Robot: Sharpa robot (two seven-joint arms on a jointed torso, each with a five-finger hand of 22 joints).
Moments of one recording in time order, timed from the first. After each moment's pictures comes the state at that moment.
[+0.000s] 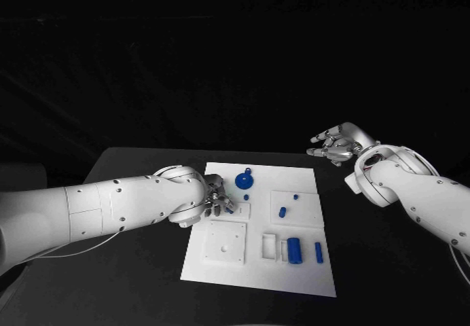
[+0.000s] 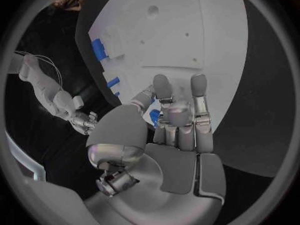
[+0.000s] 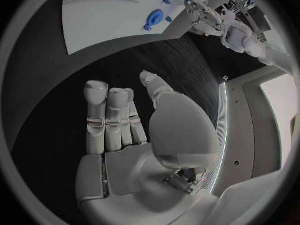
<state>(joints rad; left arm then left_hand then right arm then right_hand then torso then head) 1.30 -0.63 -0.24 1.40 -1.00 -0.11 -0.55 1.04 0.09 0.34 -0.13 0.18 1.19 0.06 0.07 0.65 1.47 -0.08 0.68 0.28 1.40 -0.14 1.32 0.55 0.02 1.29 -0.15 0.37 1.31 0.97 -0.73 0.42 1.28 -1.33 -0.33 -0.18 1.29 -0.17 0.20 -0.02 0.43 1.02 0.11 0.07 0.06 1.08 0.01 0.95 0.87 1.41 -0.06 0.91 0.91 0.09 1.47 -0.09 0.62 1.31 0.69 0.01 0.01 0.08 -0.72</state>
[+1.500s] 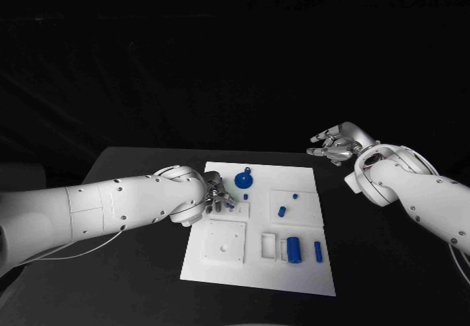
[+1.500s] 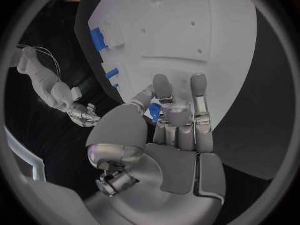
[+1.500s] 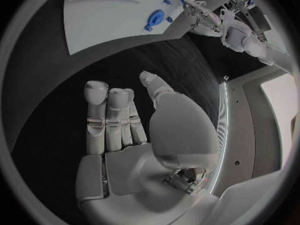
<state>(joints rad) 1.30 -0.62 -0.24 1.39 -0.97 -0.18 -0.55 1.04 0.08 0.33 -0.13 0.17 1.19 0.06 0.07 0.65 1.47 -0.08 0.68 0.28 1.40 -0.14 1.32 0.54 0.02 1.29 -0.16 0.37 1.31 0.97 -0.73 0.42 1.28 -1.33 -0.33 -0.18 1.29 -0.17 0.20 -0.02 0.43 1.03 0.11 0.07 0.06 1.08 0.01 0.96 0.87 1.41 -0.06 0.91 0.91 0.09 1.47 -0.09 0.62 1.31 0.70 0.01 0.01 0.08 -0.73</state>
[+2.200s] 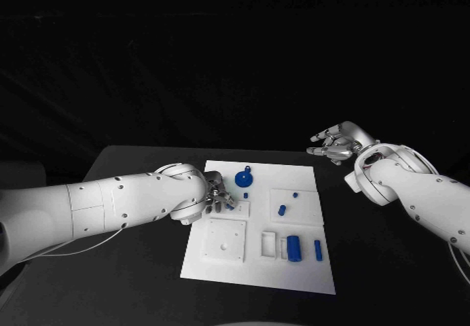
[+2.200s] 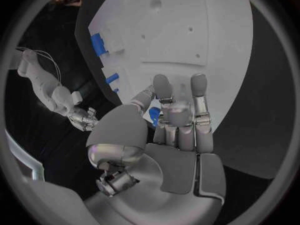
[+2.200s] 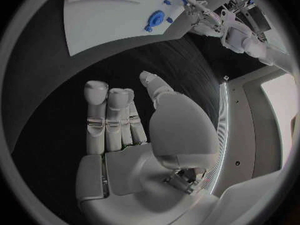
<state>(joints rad) 1.30 -0.62 -0.24 1.39 -0.98 -0.13 -0.56 1.04 0.08 0.33 -0.13 0.17 1.19 0.06 0.07 0.65 1.47 -0.08 0.68 0.28 1.40 -0.14 1.32 0.53 0.02 1.29 -0.16 0.37 1.31 0.96 -0.73 0.42 1.27 -1.33 -0.33 -0.18 1.29 -0.17 0.20 -0.02 0.43 1.03 0.11 0.07 0.06 1.08 0.01 0.96 0.87 1.41 -0.06 0.91 0.91 0.09 1.47 -0.09 0.62 1.31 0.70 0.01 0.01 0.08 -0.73</state>
